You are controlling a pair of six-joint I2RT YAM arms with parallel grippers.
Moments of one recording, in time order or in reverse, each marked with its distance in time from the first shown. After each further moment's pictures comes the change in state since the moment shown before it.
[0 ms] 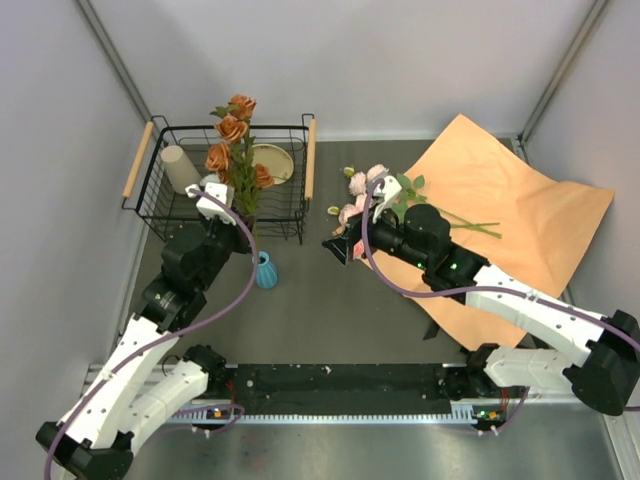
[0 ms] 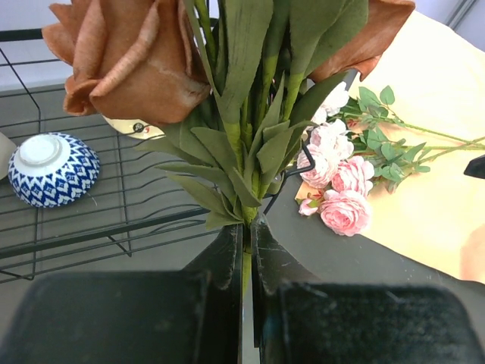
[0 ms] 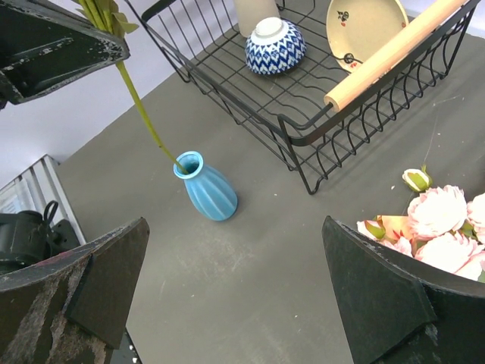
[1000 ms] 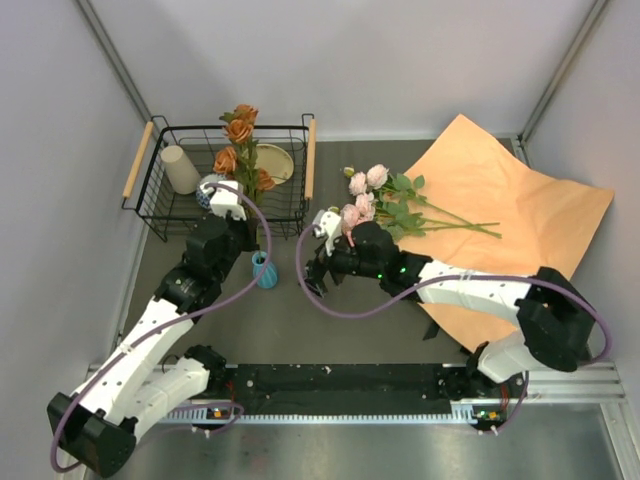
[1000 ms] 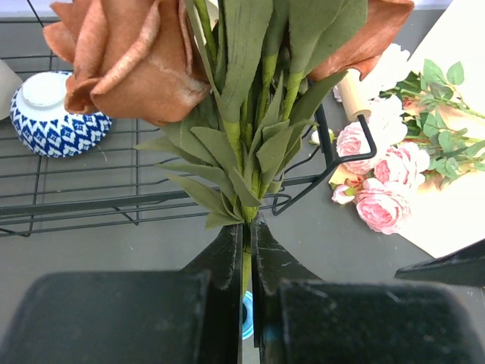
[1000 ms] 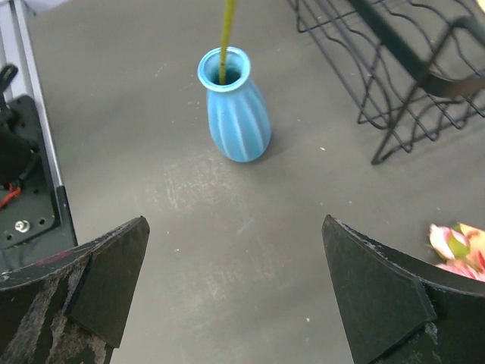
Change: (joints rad) left arm 0.000 0.122 -0.068 0.059 -0.114 -0.066; right arm 0.097 0.286 -0.023 0.110 -0.127 -0.196
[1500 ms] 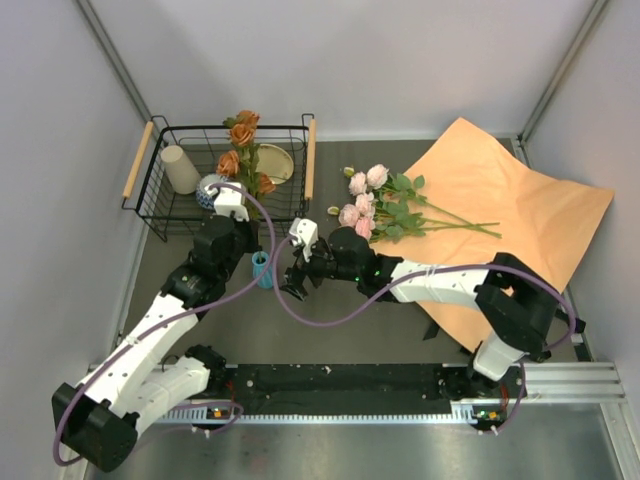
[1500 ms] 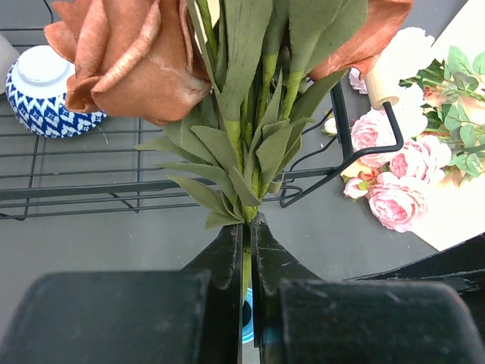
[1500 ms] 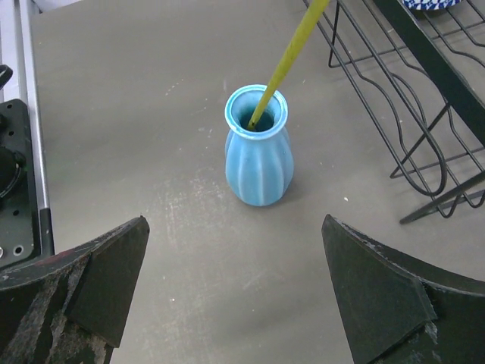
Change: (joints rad) left arm 0.000 0.046 -0.025 0.011 -0.032 -0.027; right arm 0.078 0.210 0.076 0.157 0.009 -0.077
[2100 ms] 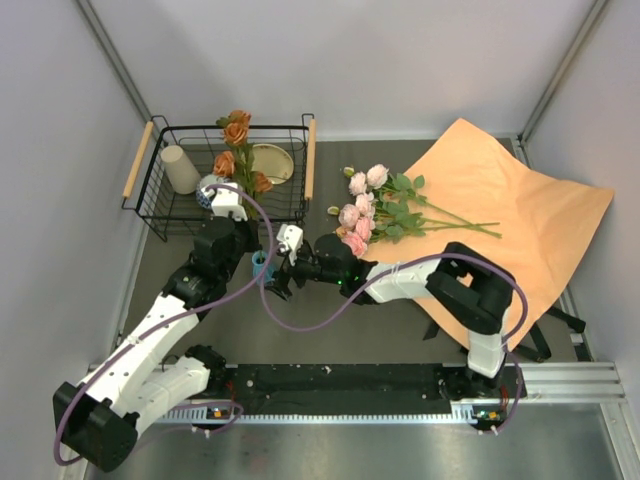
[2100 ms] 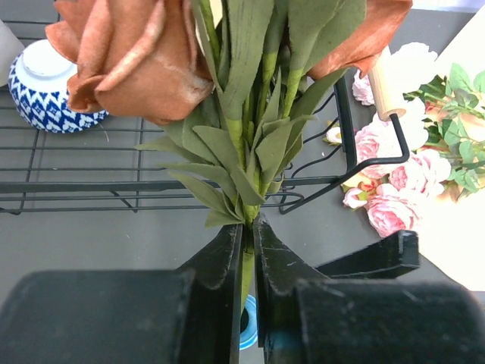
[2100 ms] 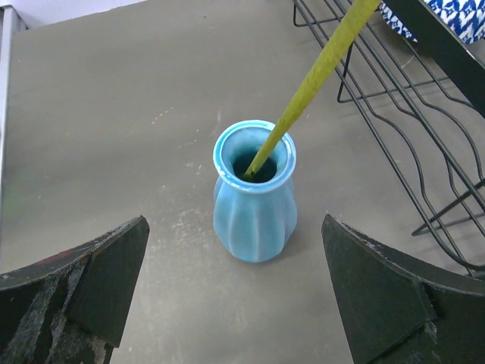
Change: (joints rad) left arm 0.000 0.000 -0.021 0.035 -0.029 -0.037; right arm 0.016 0.230 0.046 0.283 -0.013 -0.018
